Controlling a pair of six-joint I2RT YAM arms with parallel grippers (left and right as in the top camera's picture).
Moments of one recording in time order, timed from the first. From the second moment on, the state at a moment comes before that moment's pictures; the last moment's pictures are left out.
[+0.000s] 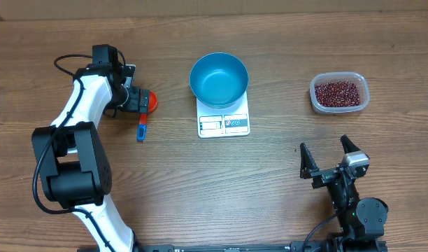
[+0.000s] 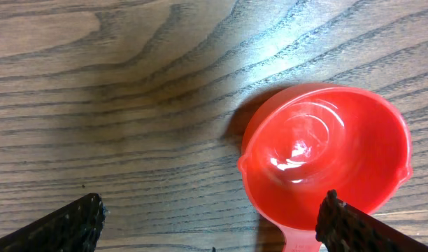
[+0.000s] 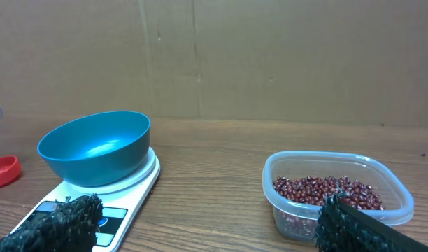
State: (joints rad) left arm 0.09 2.02 1.45 -0.76 0.03 0.16; right arm 0.01 0.01 0.02 -0.02 -0.19 0.04
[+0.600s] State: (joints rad) left arm 0.09 2.02 1.45 -0.75 0.03 0.15; right arm 0.01 0.01 0.02 -0.02 -0.19 0.04
